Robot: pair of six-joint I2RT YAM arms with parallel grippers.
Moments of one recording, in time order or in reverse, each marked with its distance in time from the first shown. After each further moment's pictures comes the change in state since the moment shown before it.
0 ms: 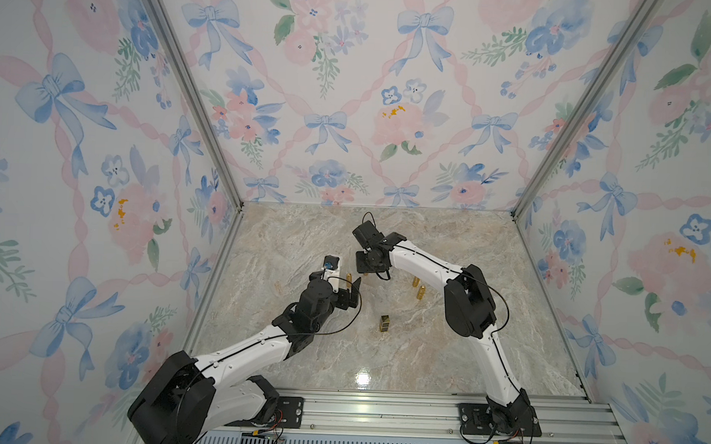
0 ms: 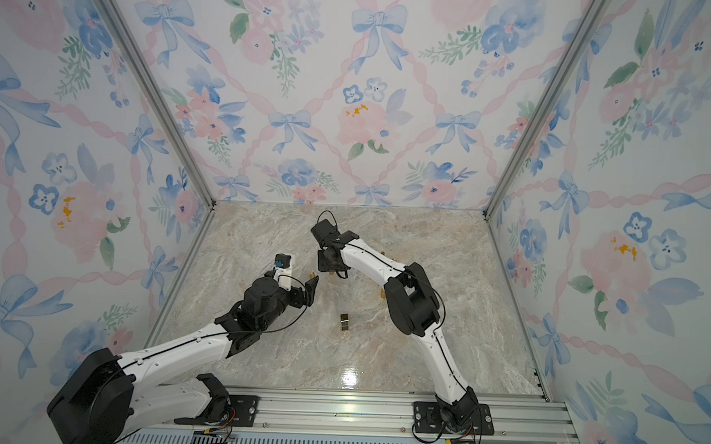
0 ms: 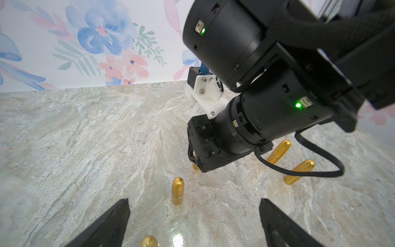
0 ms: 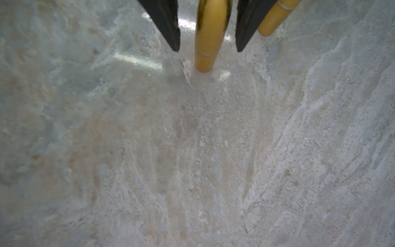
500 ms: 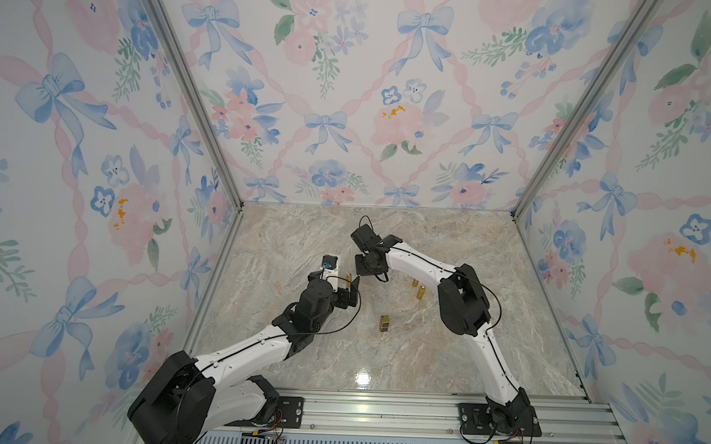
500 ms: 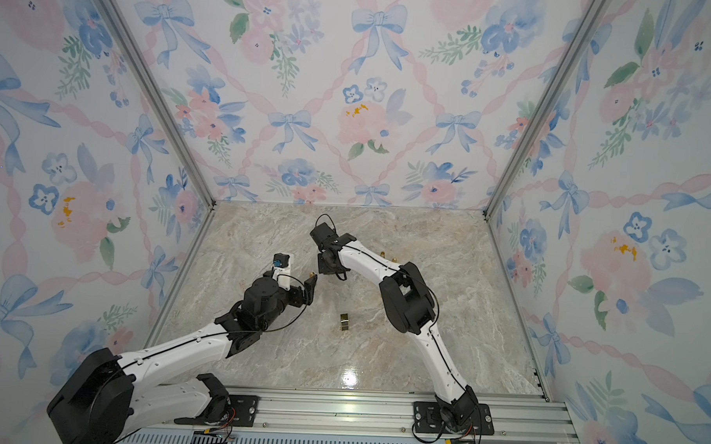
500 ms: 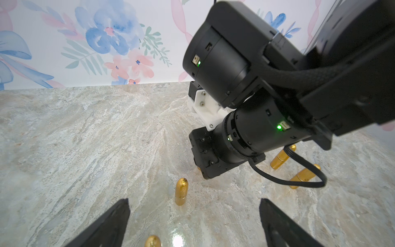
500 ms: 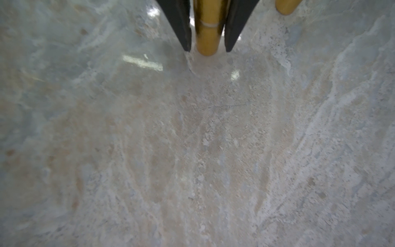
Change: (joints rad) left arm 0.000 0.000 0.000 0.000 -0.023 -0.014; right arm 0.000 0.051 0.016 0.002 0.014 -0.027
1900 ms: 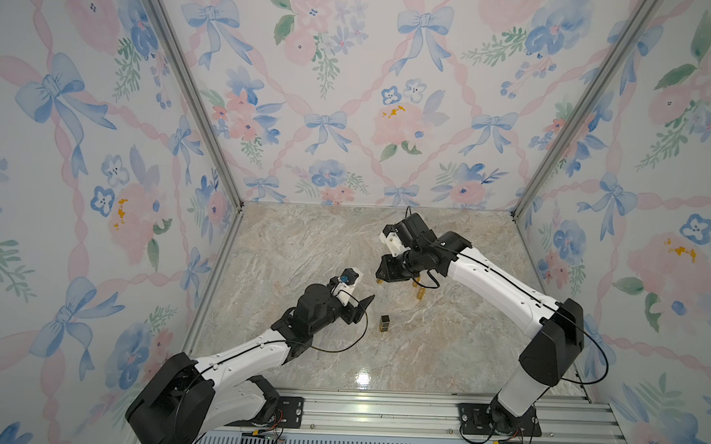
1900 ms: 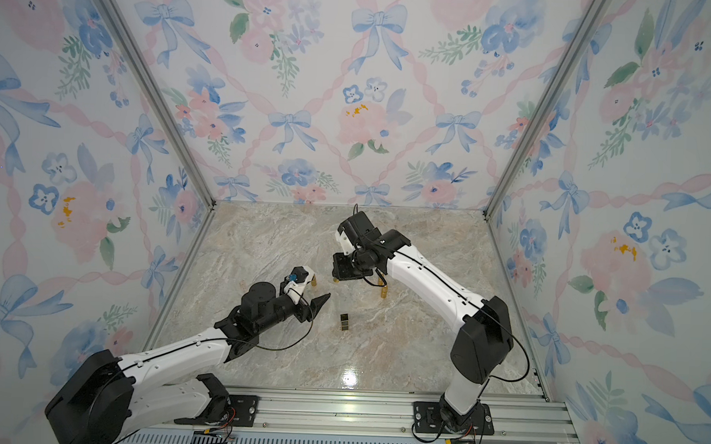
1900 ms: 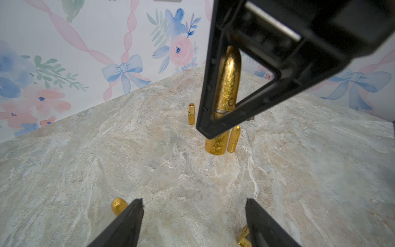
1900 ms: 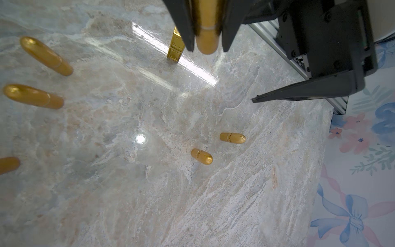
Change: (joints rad) left arm -0.021 -0.004 -0.051 0.105 0.410 0.277; right arm -0.016 -0.686 -0.425 -0.109 -0.400 -0.079
